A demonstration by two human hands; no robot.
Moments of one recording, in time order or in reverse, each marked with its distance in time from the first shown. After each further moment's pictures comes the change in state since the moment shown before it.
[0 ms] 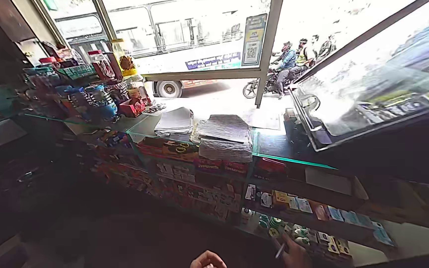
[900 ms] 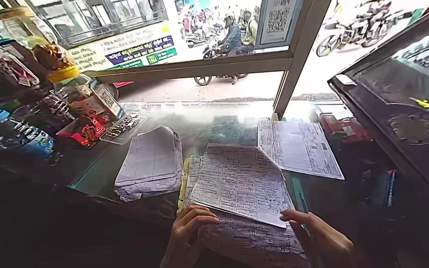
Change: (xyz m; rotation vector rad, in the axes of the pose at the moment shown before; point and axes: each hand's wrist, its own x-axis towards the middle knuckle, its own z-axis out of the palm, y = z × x) left_hand 0.402 0.137 -0.122 0.923 -0.101 0.716; right_hand 0.322 -0.173 -0.041 0.083 0.335 -0.586
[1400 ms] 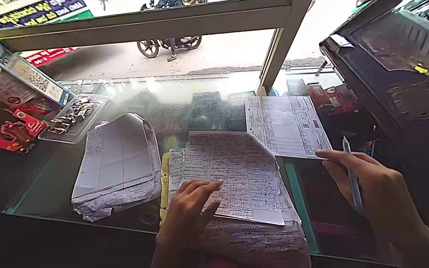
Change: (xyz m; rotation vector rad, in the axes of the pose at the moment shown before) left_hand 0.063 -0.041 0.022 0.205 -0.246 0.023; right_hand 0.060 0.076 -0.056 -0.407 -0.139 0.141
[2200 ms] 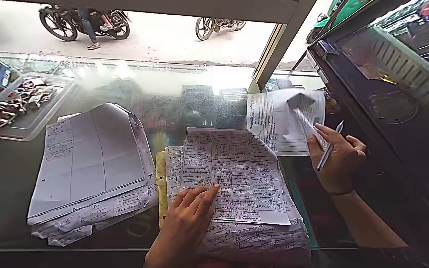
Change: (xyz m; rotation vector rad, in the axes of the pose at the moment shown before) left_hand -0.023 -0.017 0.001 0.141 -0.067 0.019; right_hand 0.037 0.011 0.058 -0.197 0.305 0.263
